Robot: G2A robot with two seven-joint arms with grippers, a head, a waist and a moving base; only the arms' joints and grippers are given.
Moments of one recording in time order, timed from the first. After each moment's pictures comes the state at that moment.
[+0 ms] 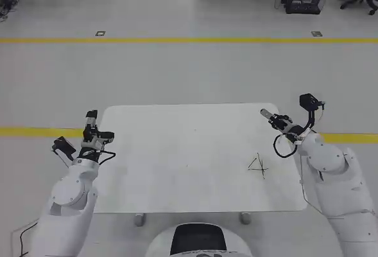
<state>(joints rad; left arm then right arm) 1.73 -1.15 -1.60 -1.80 -0.42 0.00 0.00 -1.44 -1.09 1.53 -1.68 -0.40 0.07 0.58</state>
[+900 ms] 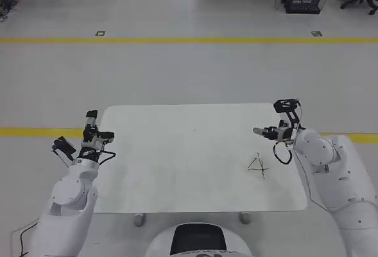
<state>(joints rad) 1.73 -1.15 -1.60 -1.80 -0.42 0.00 0.00 -1.33 -1.05 1.45 -1.62 -0.78 -0.11 0.91</state>
